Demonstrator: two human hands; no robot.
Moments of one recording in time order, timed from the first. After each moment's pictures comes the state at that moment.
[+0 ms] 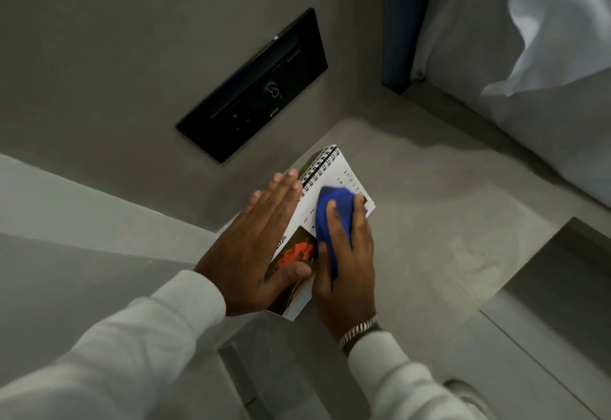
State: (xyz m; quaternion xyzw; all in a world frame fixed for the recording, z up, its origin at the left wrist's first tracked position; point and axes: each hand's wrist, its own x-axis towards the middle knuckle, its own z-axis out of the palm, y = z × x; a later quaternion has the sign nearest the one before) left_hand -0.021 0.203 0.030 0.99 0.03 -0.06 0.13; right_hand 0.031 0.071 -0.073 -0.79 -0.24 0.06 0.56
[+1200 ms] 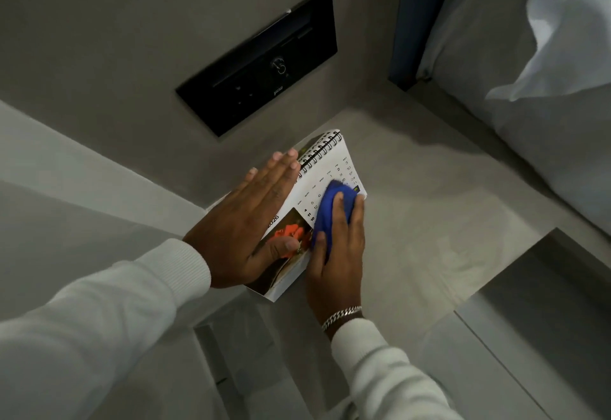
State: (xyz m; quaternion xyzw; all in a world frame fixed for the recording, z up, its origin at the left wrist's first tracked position) left_hand -0.024 0.203 0.025 0.99 0.02 -0.04 0.12; right_hand 0.027 0.066 -0.084 -0.80 -0.19 0.13 0.55
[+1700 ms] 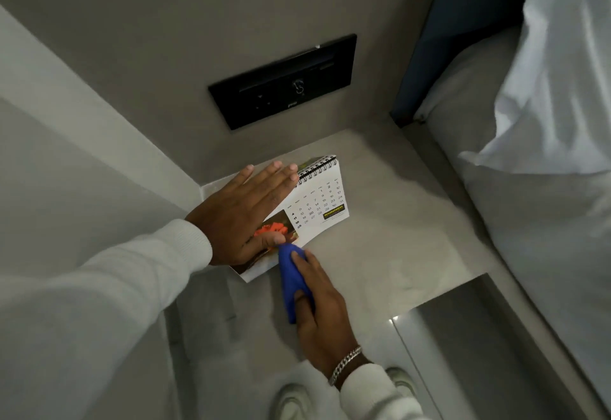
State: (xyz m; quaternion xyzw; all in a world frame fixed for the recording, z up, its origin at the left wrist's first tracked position) left_hand -0.020 0.182 0.039 0.99 0.08 -0.08 0.02; right_hand 0.039 -0.029 -0.030 -0.73 -0.38 0.35 0.44
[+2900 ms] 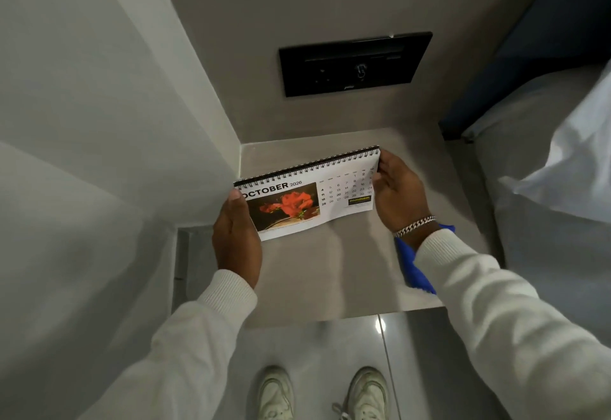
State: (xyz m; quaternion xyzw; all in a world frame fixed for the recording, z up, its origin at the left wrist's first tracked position) left_hand -0.039 0.068 0.027 0.39 0.64 0.42 0.51; right_hand 0.181 0.050 0.002 -0.73 -0.41 0.30 0.45
